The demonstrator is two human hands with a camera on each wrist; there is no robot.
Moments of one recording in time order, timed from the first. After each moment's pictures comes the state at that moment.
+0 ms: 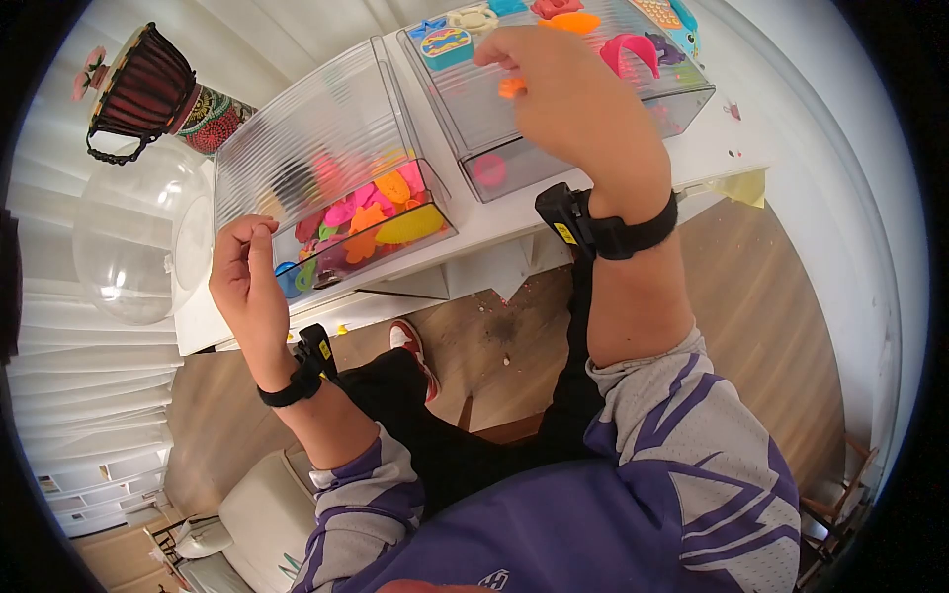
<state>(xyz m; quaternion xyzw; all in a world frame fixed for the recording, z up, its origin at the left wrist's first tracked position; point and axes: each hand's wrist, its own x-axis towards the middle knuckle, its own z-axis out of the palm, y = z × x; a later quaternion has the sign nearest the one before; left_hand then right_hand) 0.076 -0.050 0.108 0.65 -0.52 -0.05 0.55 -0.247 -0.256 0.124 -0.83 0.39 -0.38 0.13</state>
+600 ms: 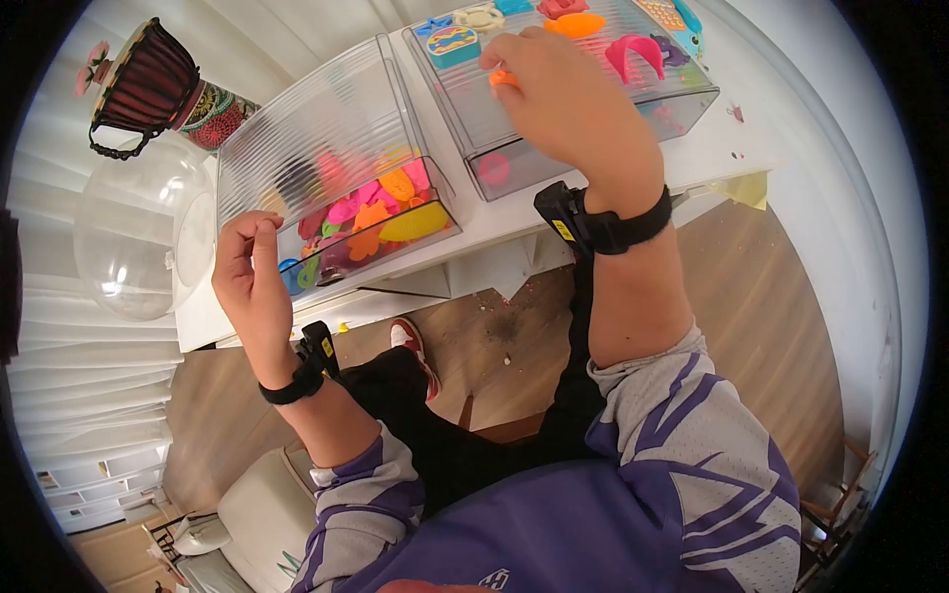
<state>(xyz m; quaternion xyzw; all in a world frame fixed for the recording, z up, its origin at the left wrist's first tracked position) 0.076 -0.047 0.110 0.65 -0.54 -0.06 0.53 -0.241 -0.271 0.111 -0.86 0.36 -0.35 0.07</state>
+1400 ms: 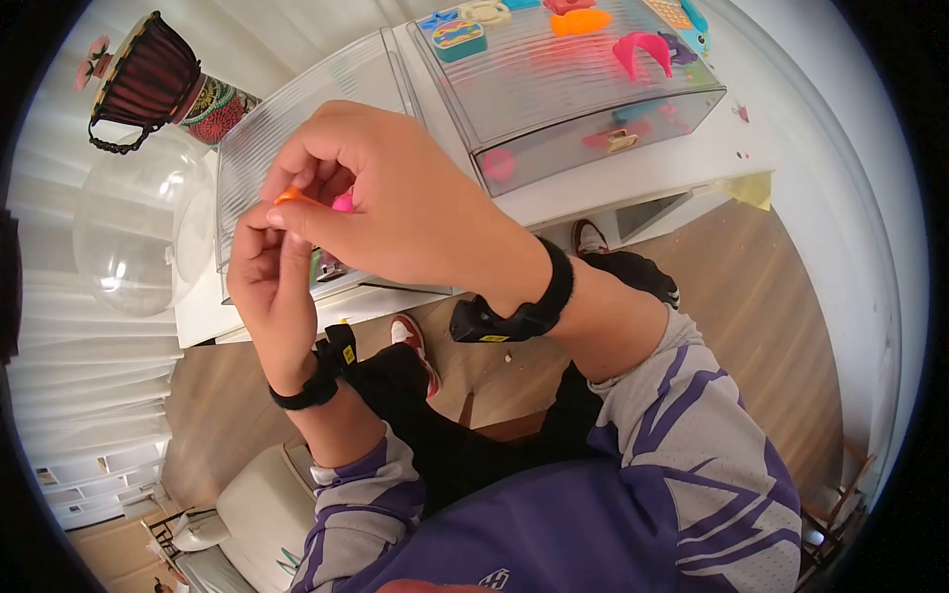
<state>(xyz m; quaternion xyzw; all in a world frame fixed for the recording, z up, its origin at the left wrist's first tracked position) 0.031 -0.043 0.121 0.51 -0.52 -0.27 0.63 -0.127 -0.164 0.137 -0.66 0.07 -0.48 0.57</state>
